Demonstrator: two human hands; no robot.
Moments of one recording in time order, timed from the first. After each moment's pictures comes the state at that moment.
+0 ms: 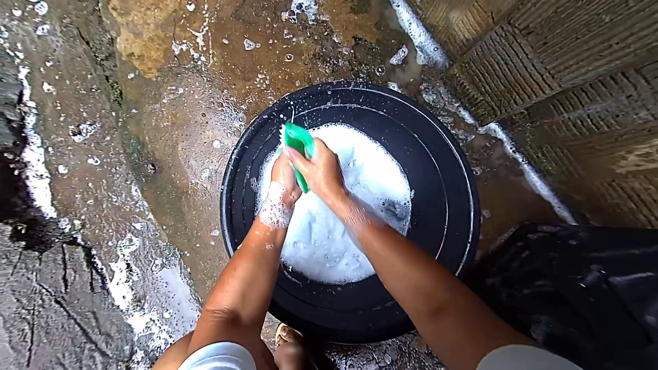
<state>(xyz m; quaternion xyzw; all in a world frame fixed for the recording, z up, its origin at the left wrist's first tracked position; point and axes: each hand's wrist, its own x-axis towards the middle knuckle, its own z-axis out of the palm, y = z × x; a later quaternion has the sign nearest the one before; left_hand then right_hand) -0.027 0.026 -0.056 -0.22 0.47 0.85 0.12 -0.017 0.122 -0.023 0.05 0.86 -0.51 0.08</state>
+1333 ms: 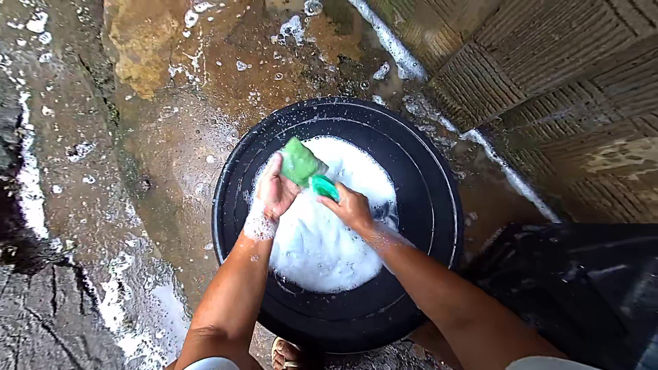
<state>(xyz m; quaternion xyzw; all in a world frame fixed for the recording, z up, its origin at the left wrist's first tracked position) -0.027 0.007 -0.050 -0.10 0.38 0.89 0.23 0.026 0.213 -0.090 0.01 0.94 -0.32 0.11</state>
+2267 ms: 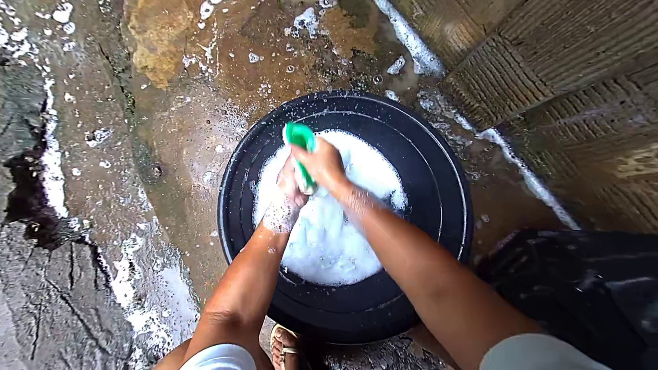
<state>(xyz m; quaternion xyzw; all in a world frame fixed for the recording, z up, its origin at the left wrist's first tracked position) -0.004 0.036 -0.049 -0.19 0.49 0.84 0.15 -0.043 0.138 -0.002 0.08 0.84 -0.51 0.16</state>
